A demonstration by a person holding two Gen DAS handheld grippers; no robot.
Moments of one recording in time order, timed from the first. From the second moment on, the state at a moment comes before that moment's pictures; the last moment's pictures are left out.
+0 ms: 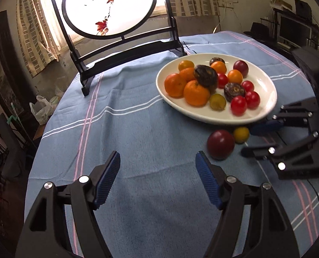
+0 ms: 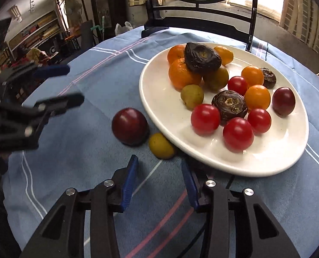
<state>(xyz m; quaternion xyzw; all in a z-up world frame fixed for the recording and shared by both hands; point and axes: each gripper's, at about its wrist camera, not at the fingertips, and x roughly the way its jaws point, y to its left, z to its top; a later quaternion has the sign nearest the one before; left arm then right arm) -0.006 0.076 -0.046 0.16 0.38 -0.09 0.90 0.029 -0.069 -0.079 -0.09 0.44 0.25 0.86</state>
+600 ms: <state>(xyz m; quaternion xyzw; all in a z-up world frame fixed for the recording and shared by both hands) 0.019 0.011 -0.080 0.15 0.42 -0.17 0.88 -0.025 -0.124 -0.056 -0.07 0.42 0.25 0.87</state>
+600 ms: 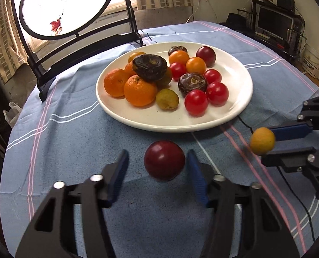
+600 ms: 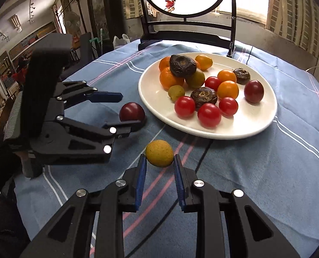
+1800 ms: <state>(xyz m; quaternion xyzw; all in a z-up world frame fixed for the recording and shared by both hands) 0.097 -0.052 -0.006 0.16 0.33 -0.10 0.93 0.091 -0.153 0.017 -0.05 0.34 0.19 0.92</state>
